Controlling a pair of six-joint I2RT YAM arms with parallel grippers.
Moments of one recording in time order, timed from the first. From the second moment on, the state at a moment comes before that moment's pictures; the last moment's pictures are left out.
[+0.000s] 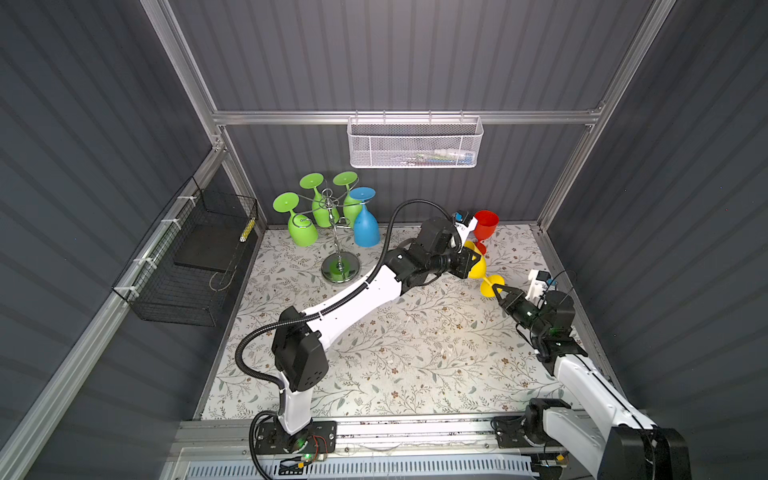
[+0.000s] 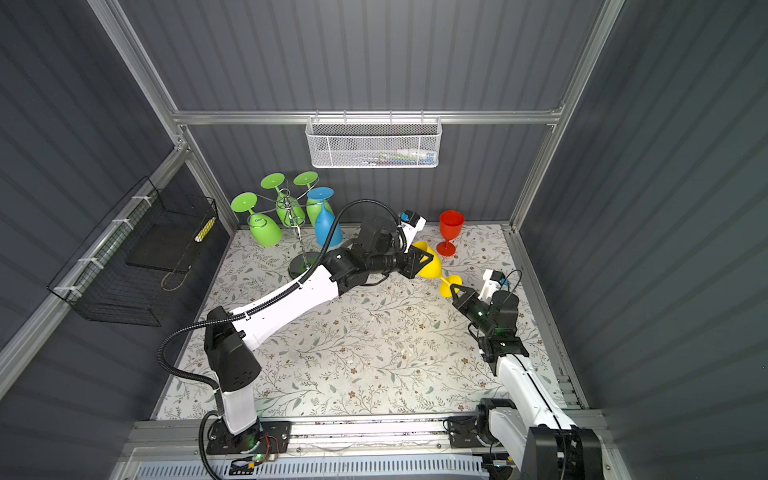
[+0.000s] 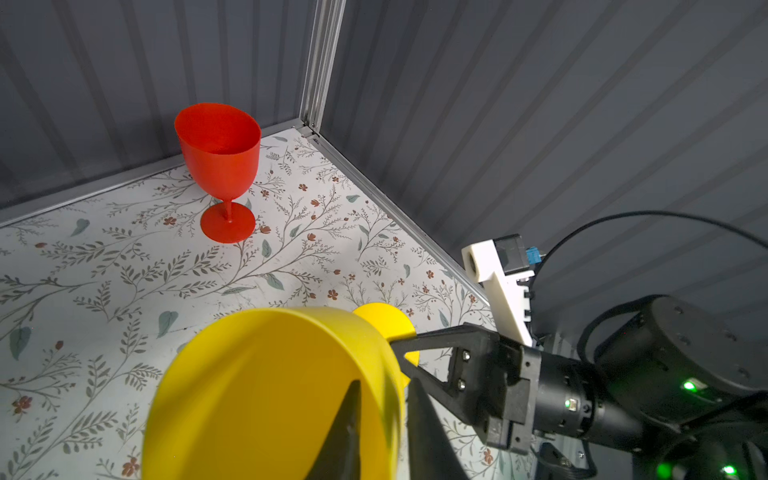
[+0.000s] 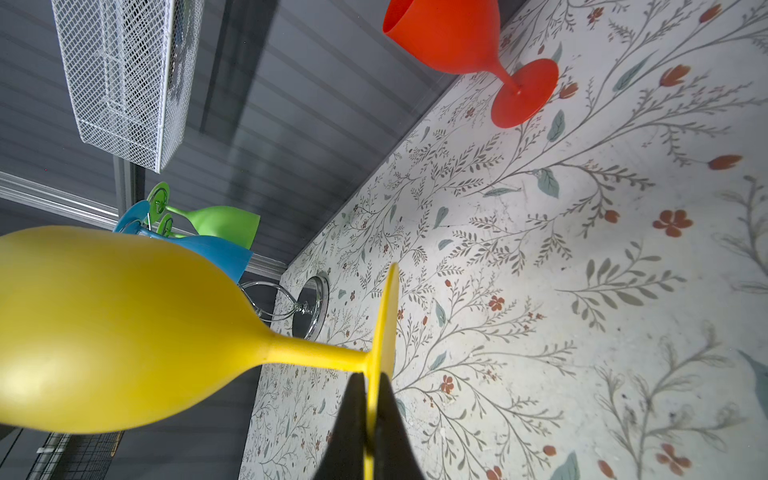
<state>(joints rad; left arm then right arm) -0.91 1.89 1.88 -0.39 0.23 -0.32 -0.04 0.97 0.38 0.31 -0.47 0.86</state>
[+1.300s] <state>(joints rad) -0.73 2.39 2.42 -0.81 -0.14 -0.09 -0.03 0.86 0.45 0.14 -0.40 0.75</state>
